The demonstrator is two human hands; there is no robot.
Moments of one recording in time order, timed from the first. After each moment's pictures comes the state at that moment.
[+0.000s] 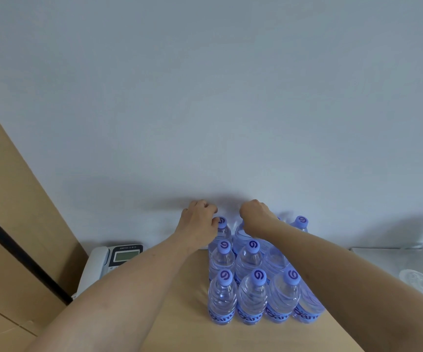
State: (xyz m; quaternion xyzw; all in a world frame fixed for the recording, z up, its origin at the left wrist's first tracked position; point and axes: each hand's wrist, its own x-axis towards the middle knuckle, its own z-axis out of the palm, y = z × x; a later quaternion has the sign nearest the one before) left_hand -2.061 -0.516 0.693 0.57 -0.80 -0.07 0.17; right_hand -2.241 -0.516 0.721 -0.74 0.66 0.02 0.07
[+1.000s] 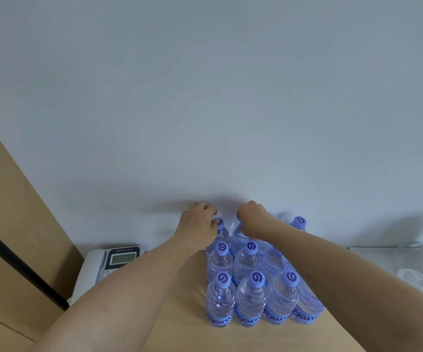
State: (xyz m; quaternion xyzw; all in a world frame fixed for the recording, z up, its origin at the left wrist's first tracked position) left_hand -2.066 -0.519 0.689 0.56 -0.81 -0.08 0.17; right_hand -2.244 -0.519 0.717 -0.76 0.64 0.03 0.08
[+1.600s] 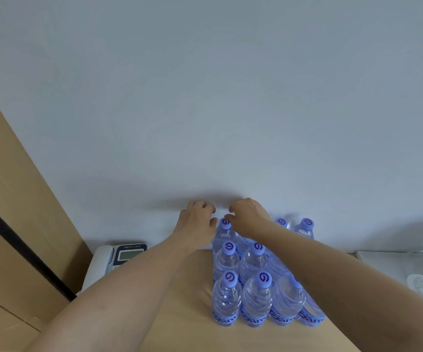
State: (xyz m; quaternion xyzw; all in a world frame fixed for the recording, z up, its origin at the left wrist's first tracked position) left_hand -2.047 -0.517 0.692 0.58 -0.79 -0.07 0.17; right_hand -2.213 -0.520 0.721 -0.76 0.64 -0.06 0.06
